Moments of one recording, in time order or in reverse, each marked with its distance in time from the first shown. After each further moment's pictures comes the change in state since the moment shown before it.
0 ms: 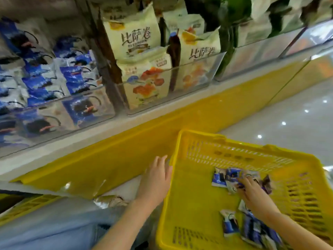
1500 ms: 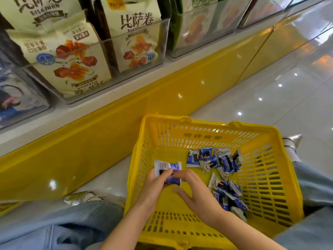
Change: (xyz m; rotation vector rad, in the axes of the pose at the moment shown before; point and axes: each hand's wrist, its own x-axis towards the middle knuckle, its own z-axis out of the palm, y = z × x) left_hand -0.019 0.062 0.079 -1.143 -0.214 -0.540; right_hand -0.056 -0.074 0.013 0.586 0.143 -0.461
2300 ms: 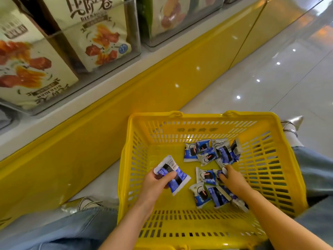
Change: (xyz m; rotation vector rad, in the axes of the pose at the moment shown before) left_hand 0.022 -0.014 0.004 0.196 -0.030 -0.070; right_hand -0.016 0.155 -0.044 -0.109 -0.066 0.913
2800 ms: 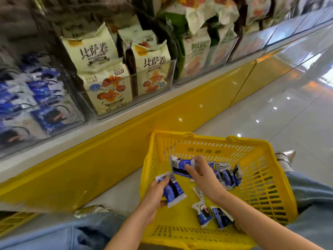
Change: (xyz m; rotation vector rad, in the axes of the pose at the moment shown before) left_hand -0.047 0.022 -0.029 -0.190 -0.022 -0.016; right_hand -0.131 -0.162 -0.013 0.404 0.135 -0.648
